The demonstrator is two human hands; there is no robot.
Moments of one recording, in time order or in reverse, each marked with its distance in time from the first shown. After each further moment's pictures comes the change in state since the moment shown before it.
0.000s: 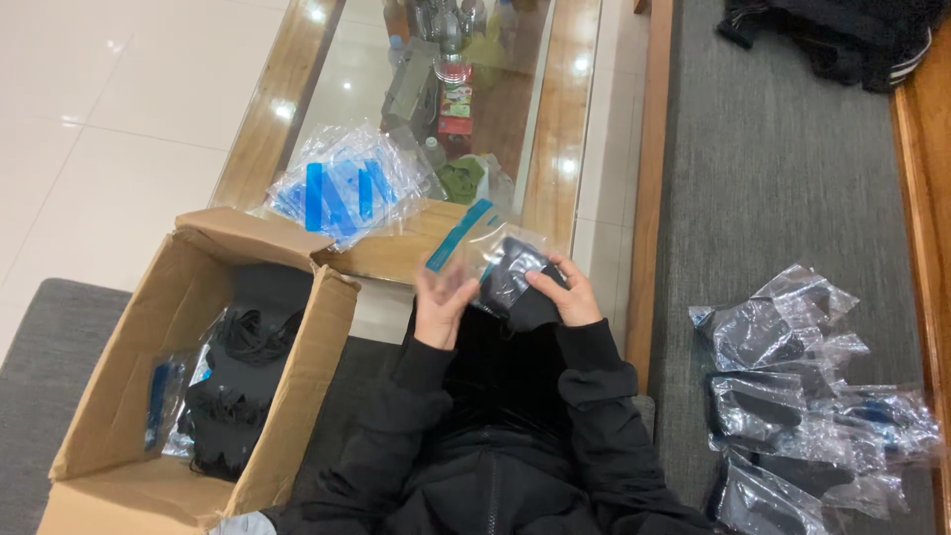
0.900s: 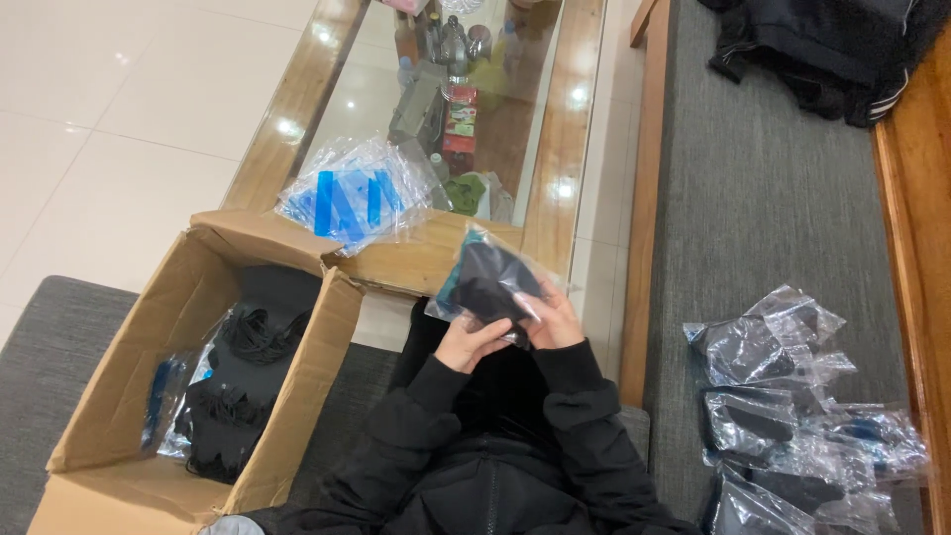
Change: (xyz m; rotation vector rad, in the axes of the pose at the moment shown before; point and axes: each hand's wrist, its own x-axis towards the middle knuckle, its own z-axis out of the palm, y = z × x) left_hand -0.023 -0.042 -0.018 0.035 -0.181 -0.374; right_hand -0.030 0.009 0.033 0.278 -0.145 0.019
